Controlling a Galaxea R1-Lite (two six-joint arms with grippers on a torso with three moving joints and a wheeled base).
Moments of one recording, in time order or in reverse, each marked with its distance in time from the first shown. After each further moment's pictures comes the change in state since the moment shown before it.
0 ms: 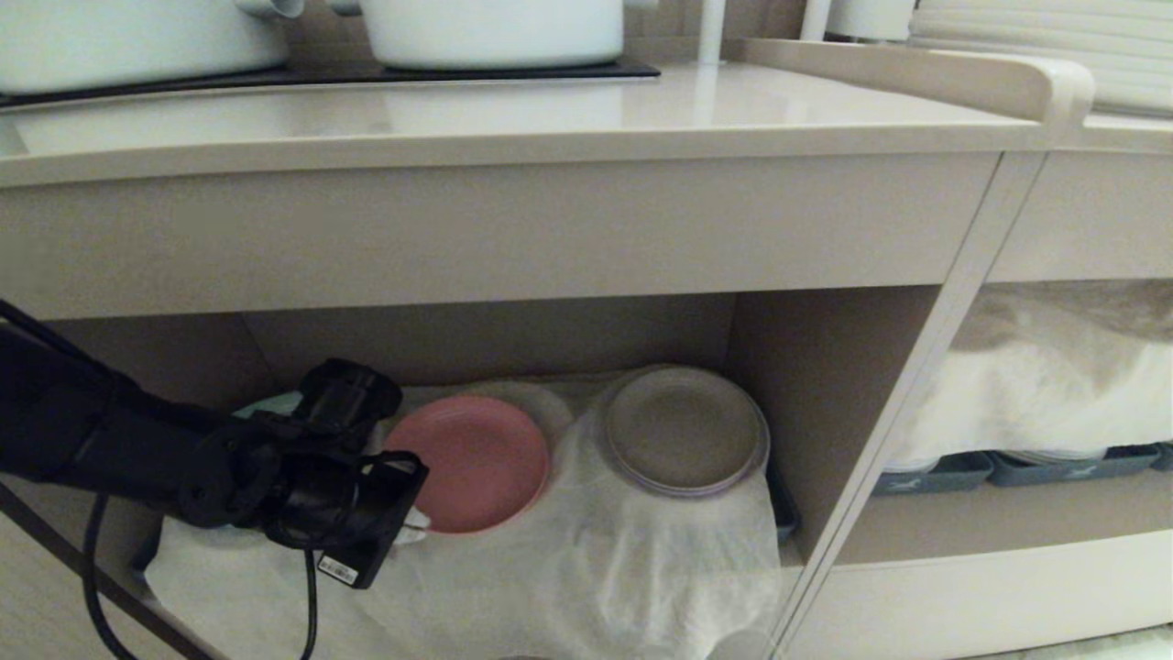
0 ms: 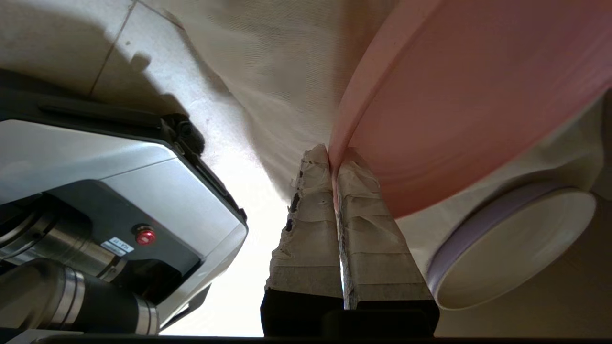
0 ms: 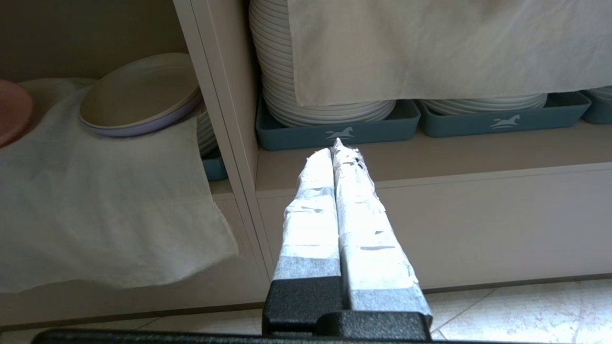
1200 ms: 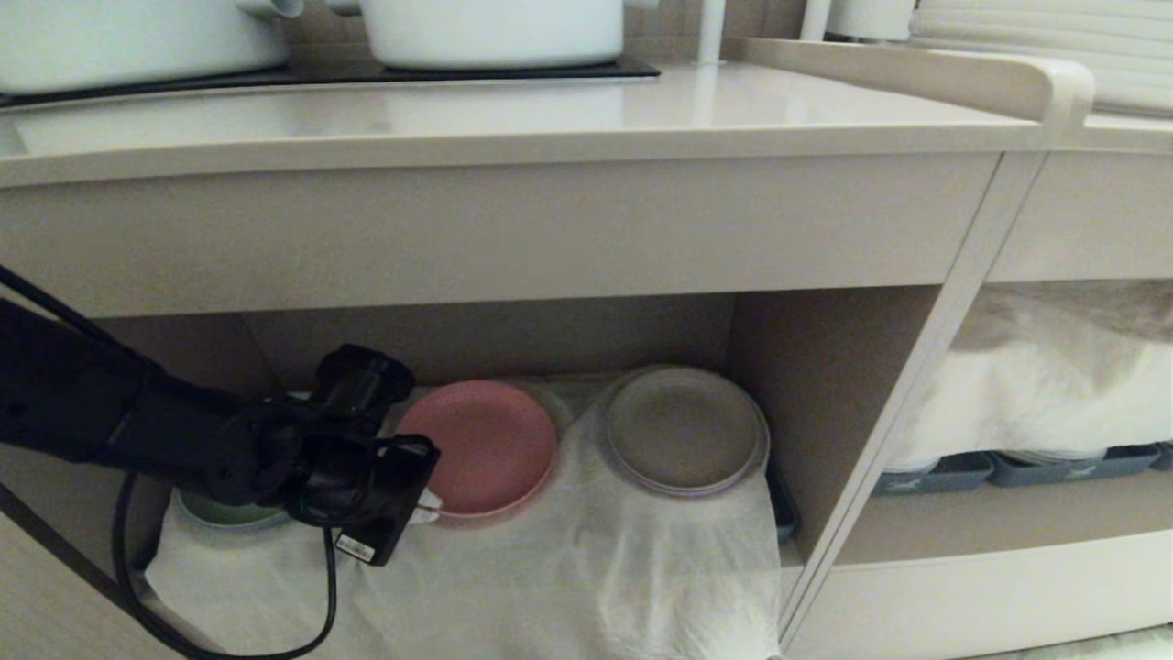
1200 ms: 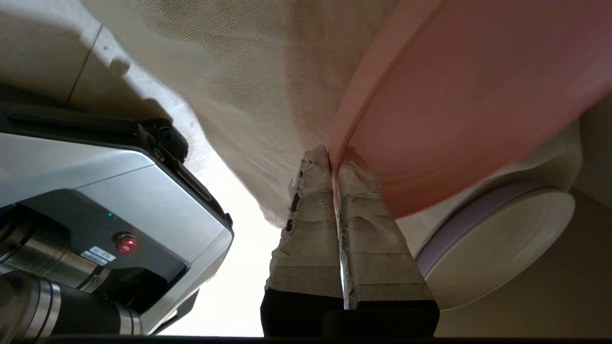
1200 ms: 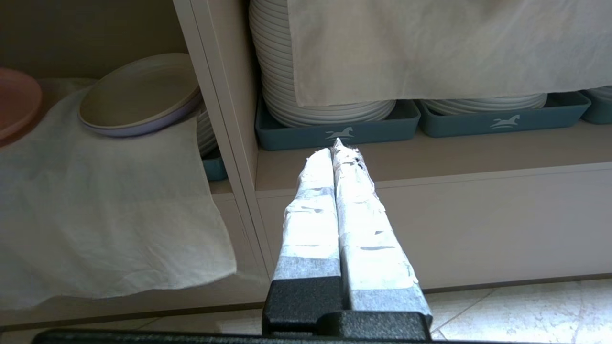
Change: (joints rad) left arm -0.006 0.041 -0.068 -0.001 -0.002 0.002; right arm 0.000 0.000 0.000 0.000 0.000 0.000
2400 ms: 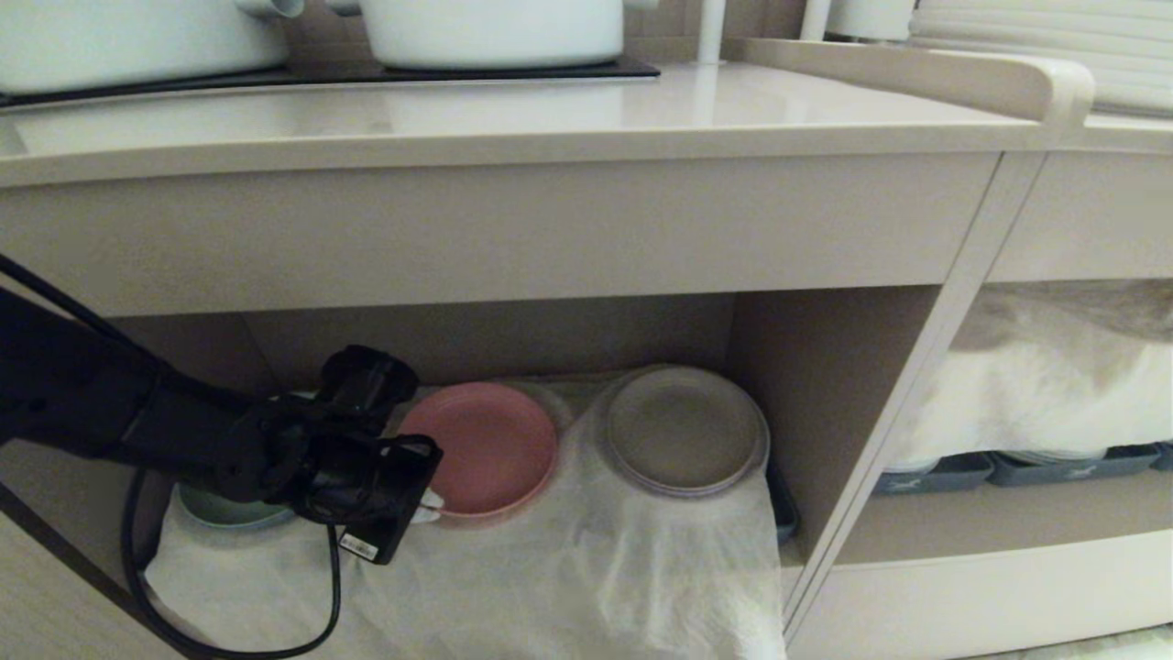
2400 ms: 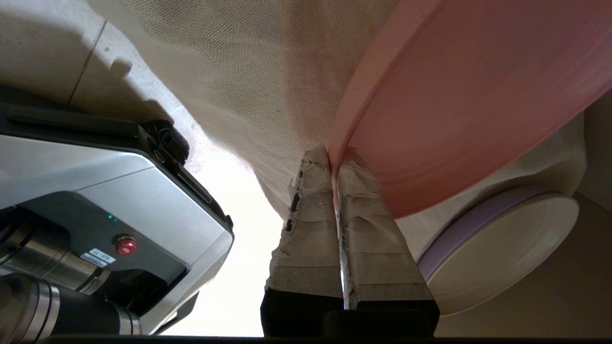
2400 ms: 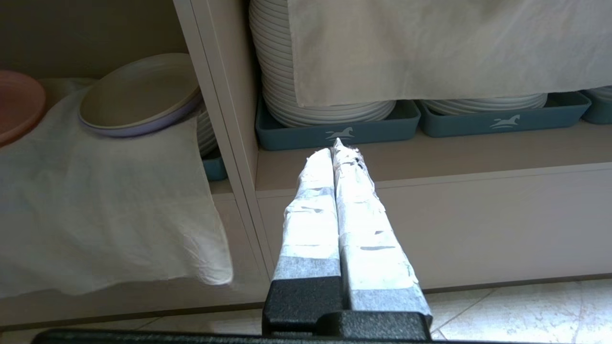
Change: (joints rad) left arm 0.000 0.016 -0.010 0.000 0.003 0.000; right arm 0.000 0.000 0.000 0.000 0.001 0.000
